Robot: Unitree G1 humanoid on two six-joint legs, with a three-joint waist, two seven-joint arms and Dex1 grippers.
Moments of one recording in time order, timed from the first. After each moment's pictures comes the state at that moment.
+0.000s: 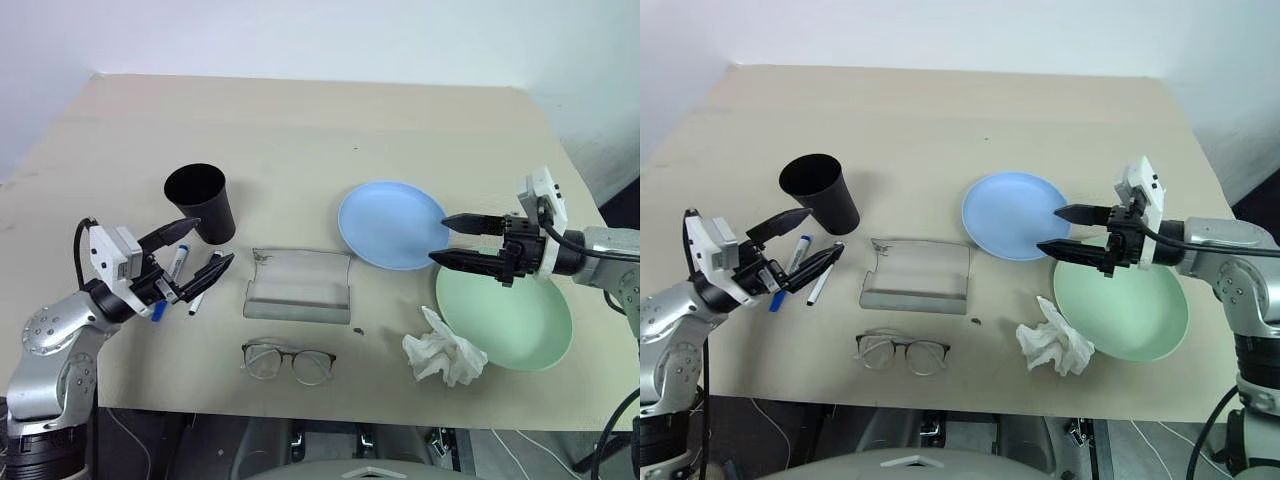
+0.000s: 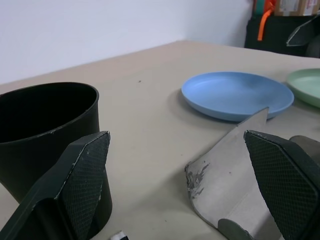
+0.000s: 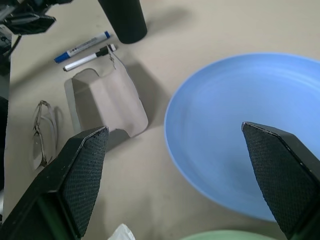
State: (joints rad) left arm -0.01 0.58 0.36 -0.28 -0.56 0.19 -0.94; right arm -0.35 -0.92 -0.21 -0.17 0.72 0.81 1.09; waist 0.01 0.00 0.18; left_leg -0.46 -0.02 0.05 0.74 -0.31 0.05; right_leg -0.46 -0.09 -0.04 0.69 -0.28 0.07
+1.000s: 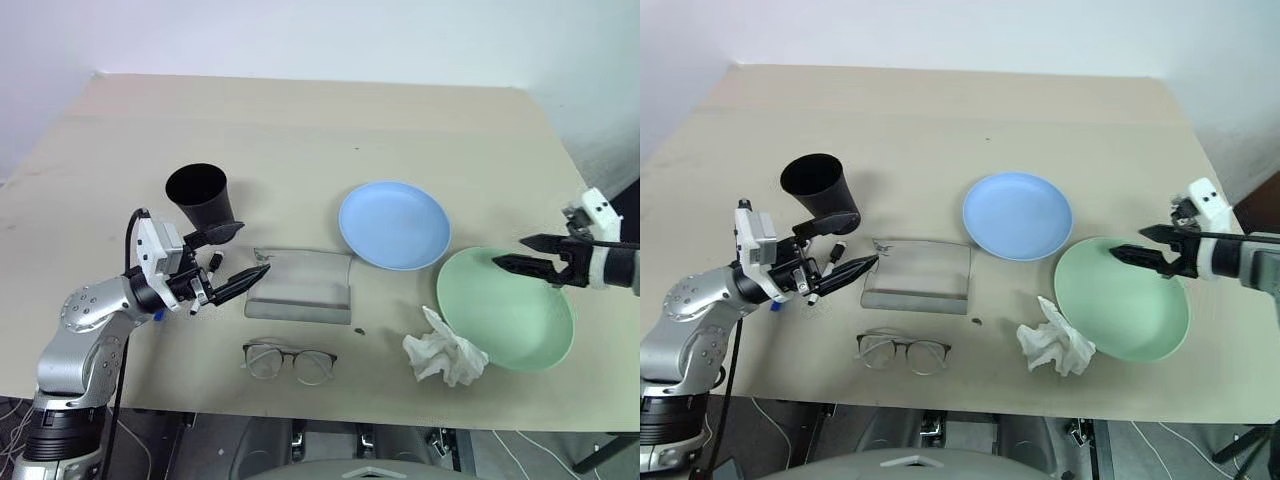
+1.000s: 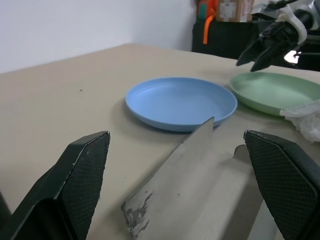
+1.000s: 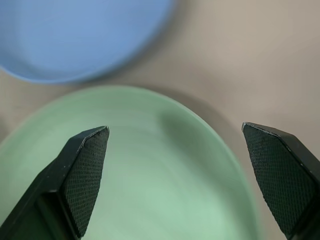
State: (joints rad) left arm -0.09 0.61 0.19 -0.28 -0.60 0.23 -1.00; right arm -0.31 -1.10 -0.20 0.21 0.51 0.81 1.03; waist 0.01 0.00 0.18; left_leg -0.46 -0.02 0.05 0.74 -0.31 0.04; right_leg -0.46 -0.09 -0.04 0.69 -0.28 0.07
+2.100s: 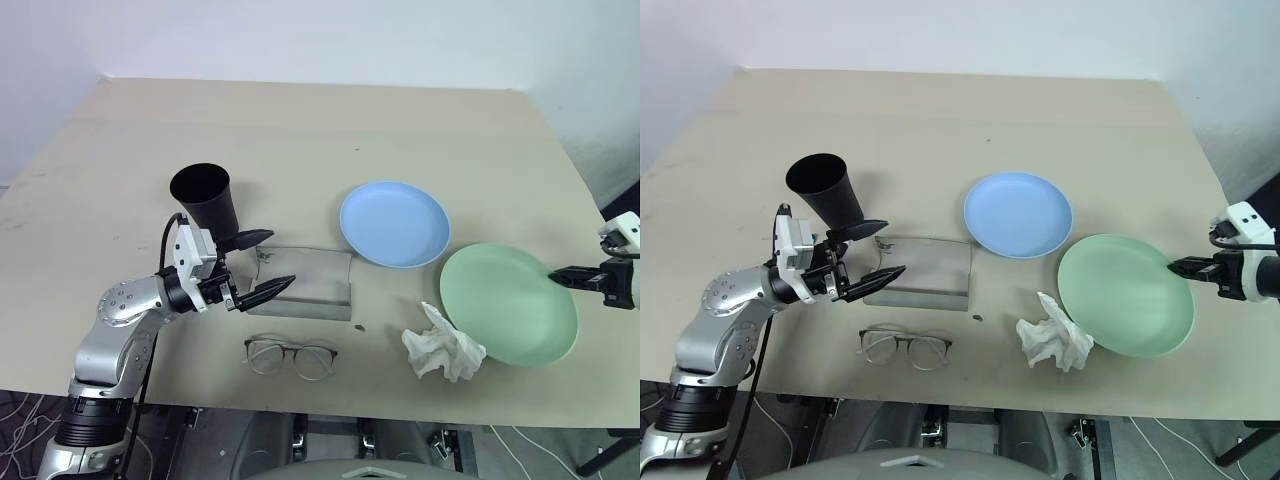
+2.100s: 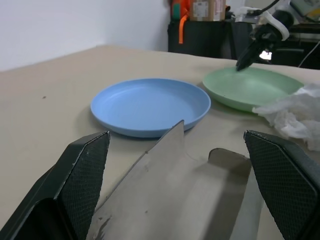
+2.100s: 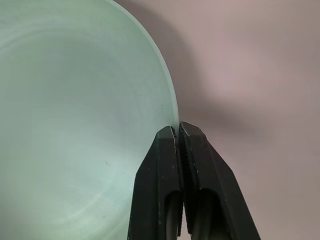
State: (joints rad) left arm -0.15 0.55 0.08 -0.23 -0.53 0.17 -1.03; right arm -0.28 -1.17 -0.21 0.40 0.35 0.72 1.15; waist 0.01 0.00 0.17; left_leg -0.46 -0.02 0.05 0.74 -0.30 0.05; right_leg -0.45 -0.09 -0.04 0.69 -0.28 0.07
